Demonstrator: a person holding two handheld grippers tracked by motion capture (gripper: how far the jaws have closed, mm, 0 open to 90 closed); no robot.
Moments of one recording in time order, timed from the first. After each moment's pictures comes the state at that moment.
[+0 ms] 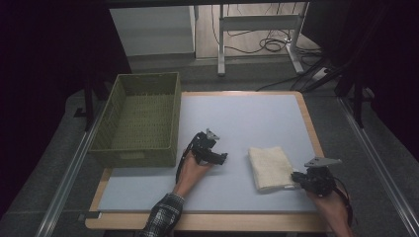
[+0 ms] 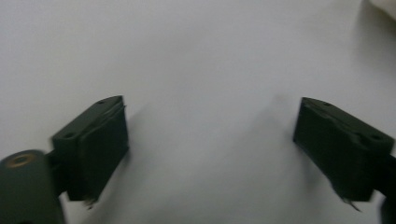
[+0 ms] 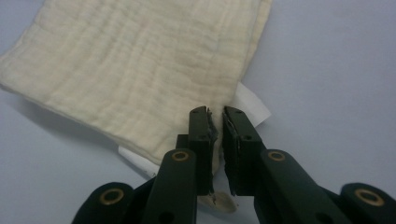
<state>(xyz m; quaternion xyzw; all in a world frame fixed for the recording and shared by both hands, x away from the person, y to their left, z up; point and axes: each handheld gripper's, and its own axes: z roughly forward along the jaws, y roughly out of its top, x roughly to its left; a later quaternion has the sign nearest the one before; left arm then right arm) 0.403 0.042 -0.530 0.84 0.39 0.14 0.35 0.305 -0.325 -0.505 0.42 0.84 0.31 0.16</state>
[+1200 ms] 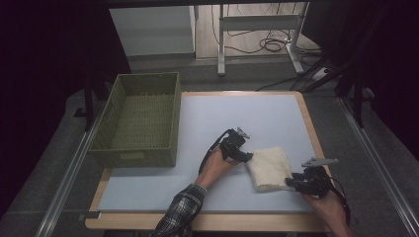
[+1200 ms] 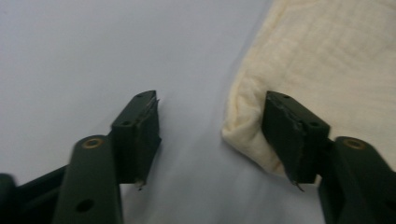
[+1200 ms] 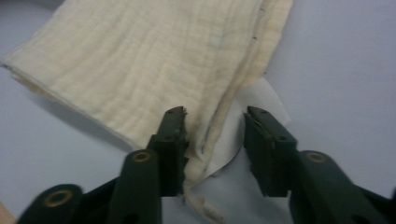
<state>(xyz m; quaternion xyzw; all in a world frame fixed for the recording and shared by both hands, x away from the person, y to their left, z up) 0.414 -0.040 -0.525 0.88 0.32 0.07 0.35 0.306 -0.317 -0.511 0.44 0.83 0.32 0.12</state>
